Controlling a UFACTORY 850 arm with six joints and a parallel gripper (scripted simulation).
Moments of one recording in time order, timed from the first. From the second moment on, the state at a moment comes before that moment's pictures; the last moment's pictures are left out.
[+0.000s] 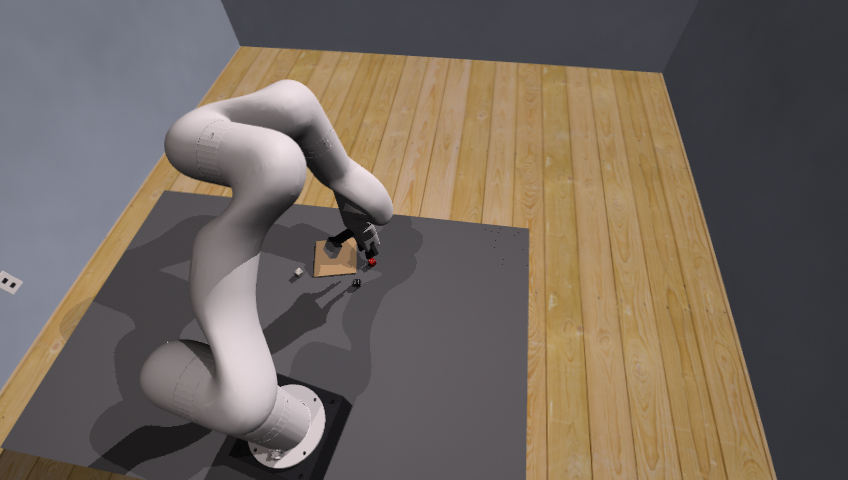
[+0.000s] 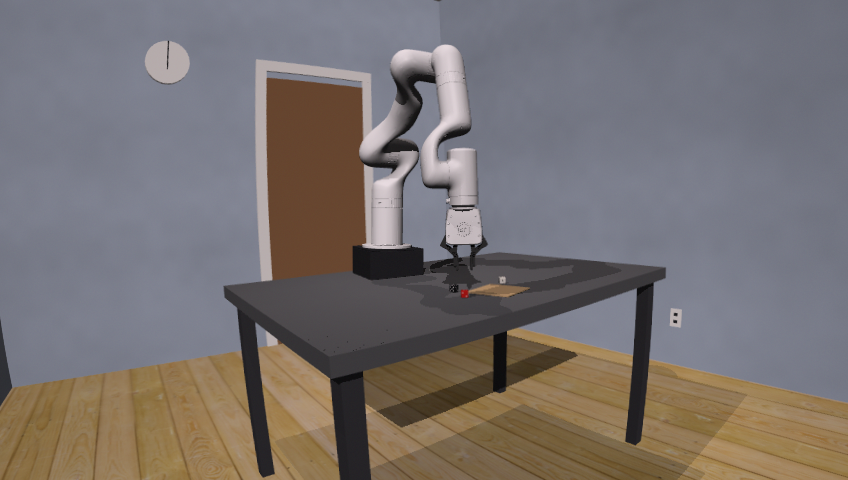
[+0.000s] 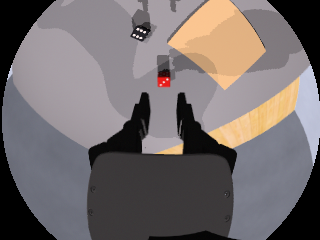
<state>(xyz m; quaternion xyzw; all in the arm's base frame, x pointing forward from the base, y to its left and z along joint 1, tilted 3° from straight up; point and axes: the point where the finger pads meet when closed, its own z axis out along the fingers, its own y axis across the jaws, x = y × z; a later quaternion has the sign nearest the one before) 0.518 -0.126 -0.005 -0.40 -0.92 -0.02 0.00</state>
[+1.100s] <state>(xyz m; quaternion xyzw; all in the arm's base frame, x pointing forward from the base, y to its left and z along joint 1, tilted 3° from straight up) 0.518 -0.125 -0.039 -0.40 -0.92 -0.02 0.00</state>
